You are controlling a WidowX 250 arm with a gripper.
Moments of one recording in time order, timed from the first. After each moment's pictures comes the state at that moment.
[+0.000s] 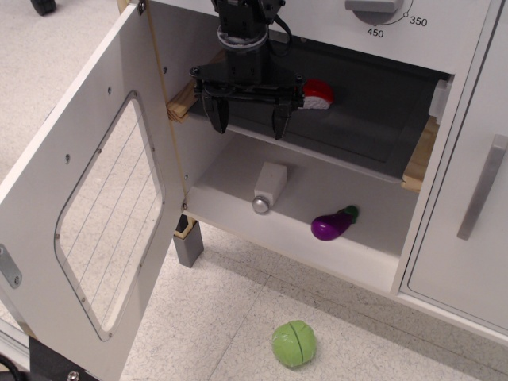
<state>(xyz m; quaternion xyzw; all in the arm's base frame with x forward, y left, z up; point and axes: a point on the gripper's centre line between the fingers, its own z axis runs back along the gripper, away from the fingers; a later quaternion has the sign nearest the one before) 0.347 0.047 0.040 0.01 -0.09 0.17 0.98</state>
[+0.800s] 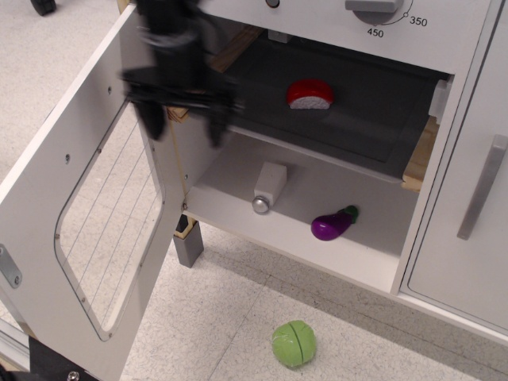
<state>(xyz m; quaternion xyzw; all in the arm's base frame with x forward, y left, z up) 0.286 0.095 0.067 0.00 -0.08 0.15 0.99</state>
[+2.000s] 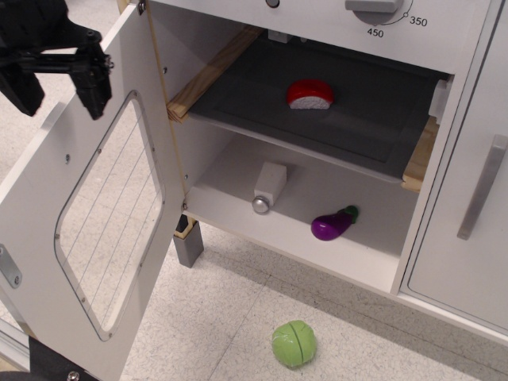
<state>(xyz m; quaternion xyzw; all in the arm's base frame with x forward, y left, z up) 0.226 0.135 0.113 -0.01 -0.10 0.19 0.98</state>
